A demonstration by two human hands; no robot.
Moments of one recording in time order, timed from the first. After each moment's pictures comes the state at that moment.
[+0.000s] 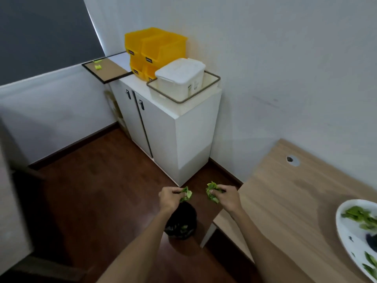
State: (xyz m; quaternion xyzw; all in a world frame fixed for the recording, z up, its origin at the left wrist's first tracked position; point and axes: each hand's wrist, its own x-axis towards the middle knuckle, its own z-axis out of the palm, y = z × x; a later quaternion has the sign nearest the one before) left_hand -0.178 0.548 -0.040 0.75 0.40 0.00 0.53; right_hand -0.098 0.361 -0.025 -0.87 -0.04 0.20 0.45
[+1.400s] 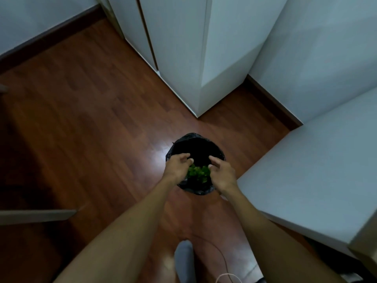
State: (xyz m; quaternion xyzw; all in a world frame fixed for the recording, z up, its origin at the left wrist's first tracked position) left_hand -0.141 0.633 -0.441 0.70 0.41 -0.16 0.56; right_hand -0.090 0.486 -0.432 -0.85 0.03 0.34 0.39
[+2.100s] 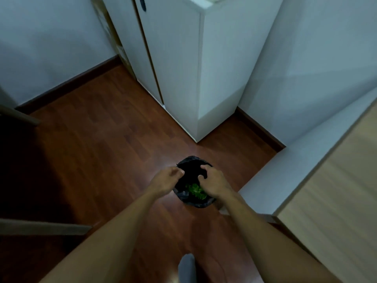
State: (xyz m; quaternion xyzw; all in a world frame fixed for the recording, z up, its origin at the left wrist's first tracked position) left_hand -0.176 0.658 -0.268 0.83 0.26 -0.20 0.45; right_hand -0.090 0.495 -0.276 -0.87 -0.16 0.37 0.28
